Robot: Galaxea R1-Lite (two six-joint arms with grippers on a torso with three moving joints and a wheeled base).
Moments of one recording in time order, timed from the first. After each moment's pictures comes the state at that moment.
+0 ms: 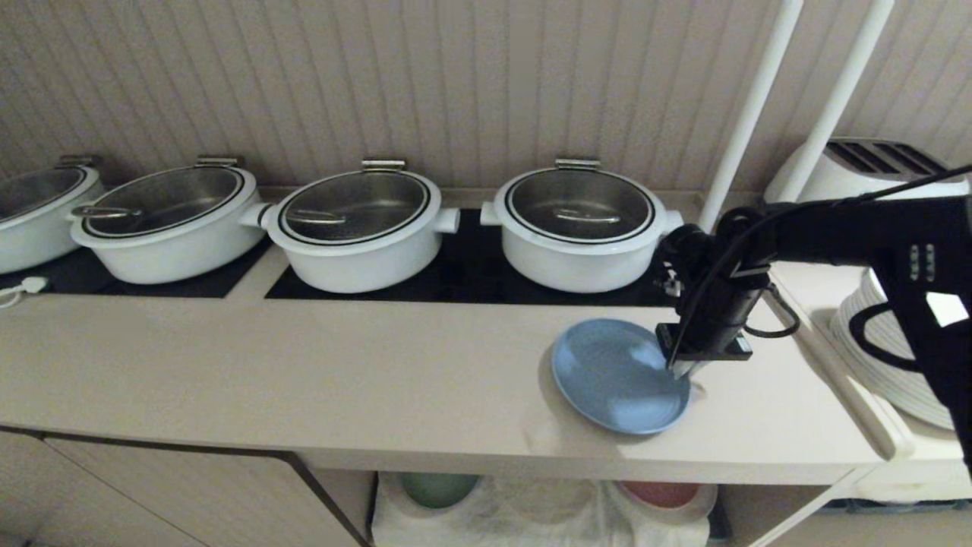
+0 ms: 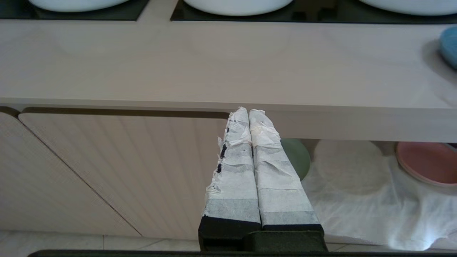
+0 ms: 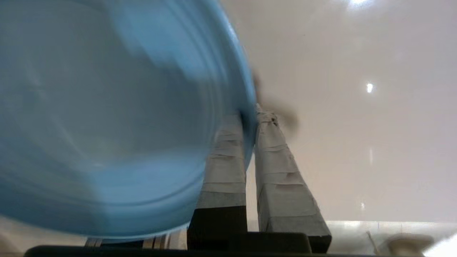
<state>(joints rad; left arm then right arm) 0.00 0.00 0.00 0.02 -0.01 -0.01 0.25 2.32 -1.92 0.93 -0.06 0.24</state>
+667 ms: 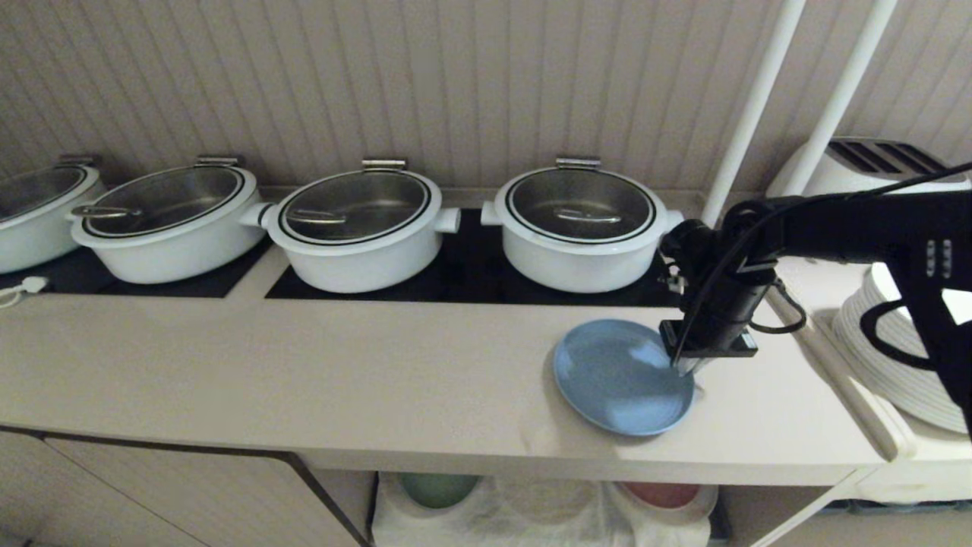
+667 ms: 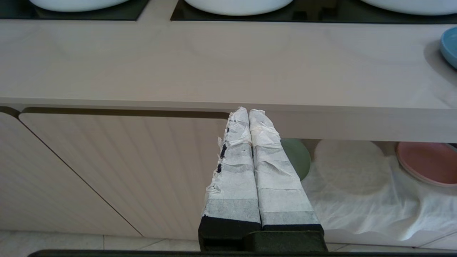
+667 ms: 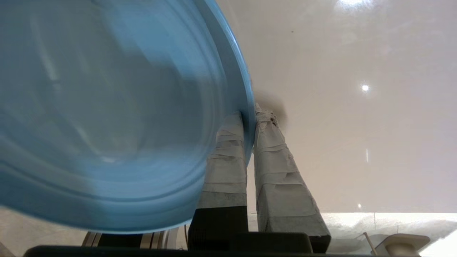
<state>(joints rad) 0.00 0.00 0.00 0.02 -0.01 -0.01 0.25 2.29 -1.91 0.94 -0.08 0.25</state>
